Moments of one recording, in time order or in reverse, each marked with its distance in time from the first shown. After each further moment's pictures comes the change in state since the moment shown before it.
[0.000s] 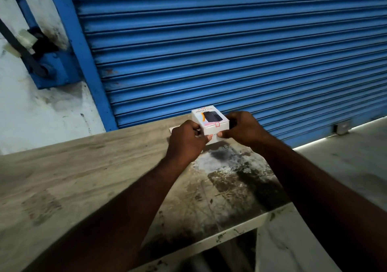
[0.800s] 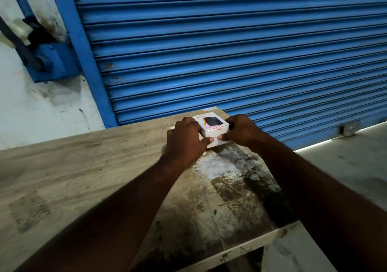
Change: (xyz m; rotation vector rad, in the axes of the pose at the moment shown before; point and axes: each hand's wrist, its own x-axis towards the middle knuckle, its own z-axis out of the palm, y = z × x) left_hand 0.028 -0.022 0.015 0.400 -0.023 0.171; right_hand 0.039 0.018 0.023 -0.075 -0.066 0.077
